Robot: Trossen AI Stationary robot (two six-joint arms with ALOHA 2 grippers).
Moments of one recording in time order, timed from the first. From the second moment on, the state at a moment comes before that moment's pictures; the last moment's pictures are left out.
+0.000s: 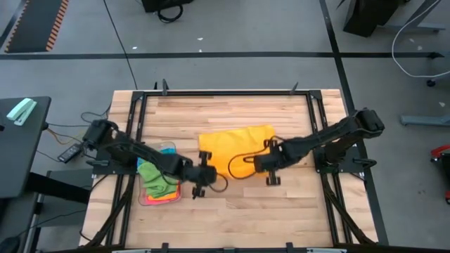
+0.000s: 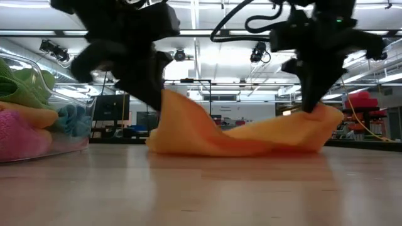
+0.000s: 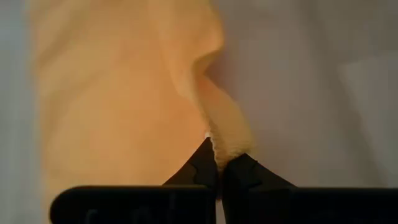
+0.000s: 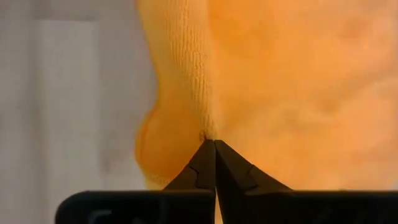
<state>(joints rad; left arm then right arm) -0.32 1.67 0.98 -0.27 -0.37 0.06 0.24 1.53 1.03 -0.84 0.21 0.22</state>
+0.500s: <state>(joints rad) -0.45 1.79 0.98 -0.16 -0.29 0.06 0.39 1.53 0.89 -0.77 -0.16 0.52</state>
